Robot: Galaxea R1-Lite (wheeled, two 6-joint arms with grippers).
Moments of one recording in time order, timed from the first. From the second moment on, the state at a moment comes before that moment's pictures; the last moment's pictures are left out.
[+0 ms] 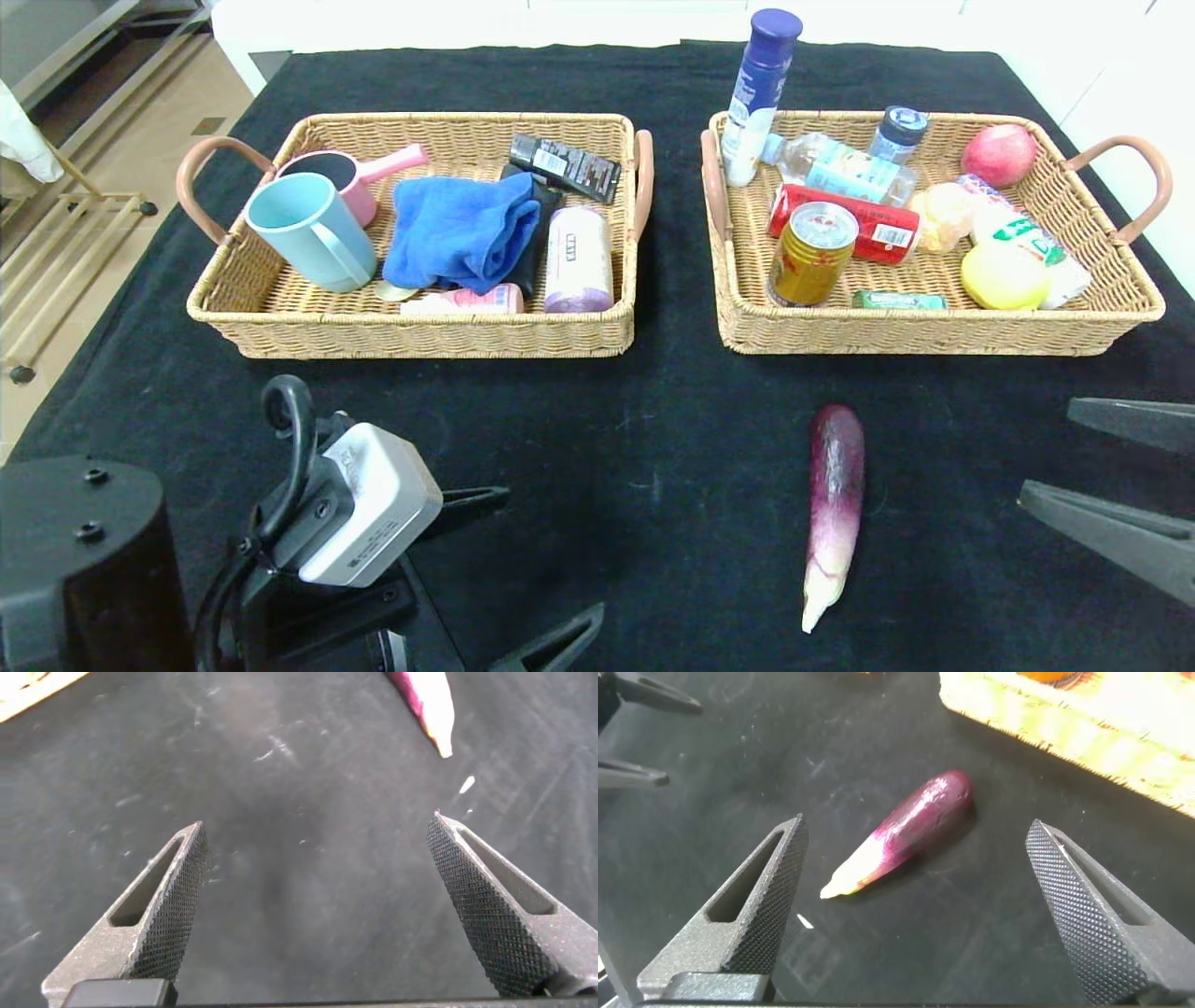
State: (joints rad) left arm -0.82 1.30 -0.47 -0.56 0.01 0.11; right arm 0.28 1.01 -0.65 -0.16 0.41 -0.08
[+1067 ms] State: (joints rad) left arm -0.78 1.31 -0.48 -0.56 0.02 0.11; right arm 0.64 1.41 -1.21 0.53 -0.22 0.43
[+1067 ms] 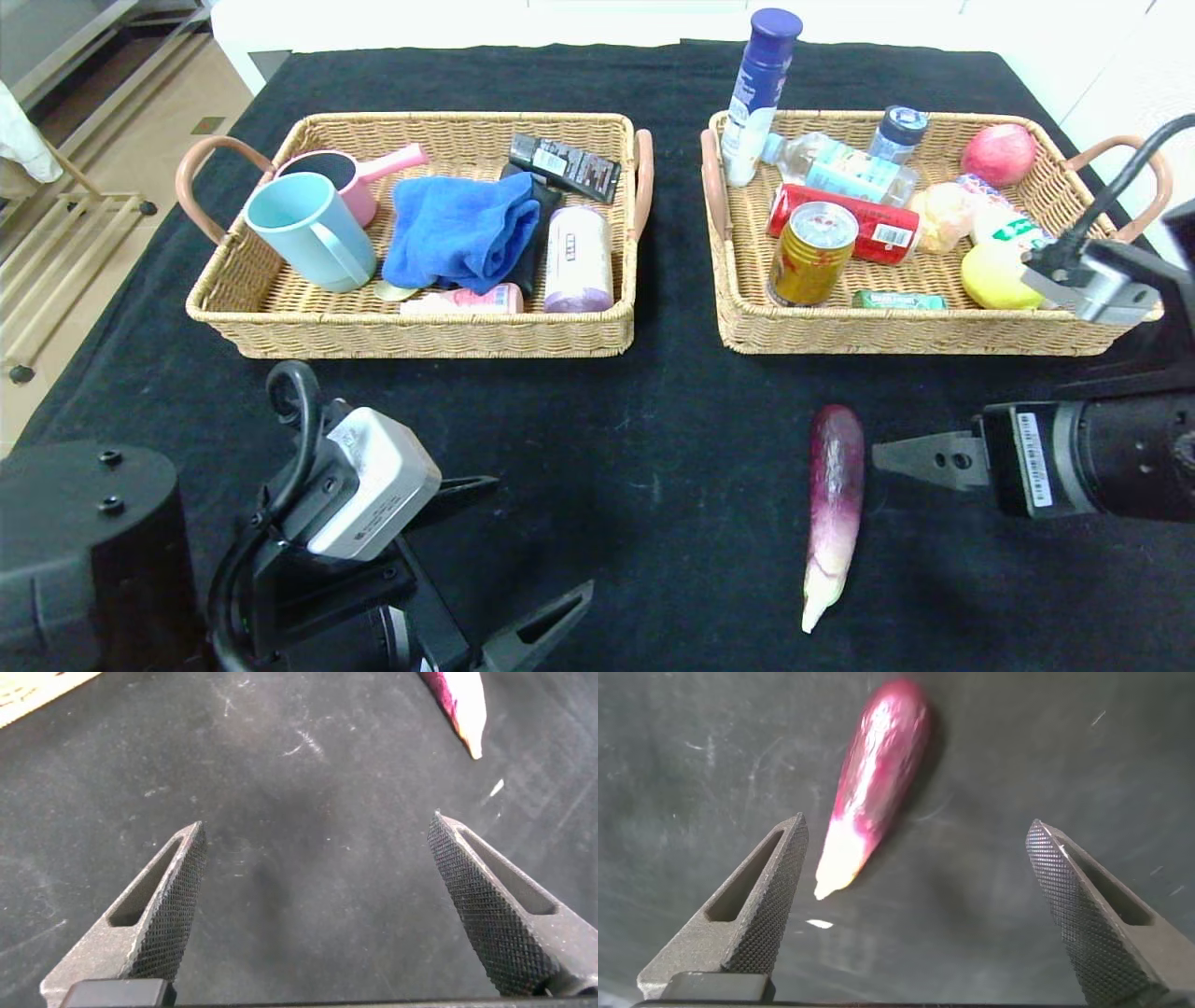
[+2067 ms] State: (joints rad) left arm -0.78 1.30 -0.47 -0.56 0.01 0.11; right arm 0.72 1.73 -1.40 0.70 -0.28 0.66
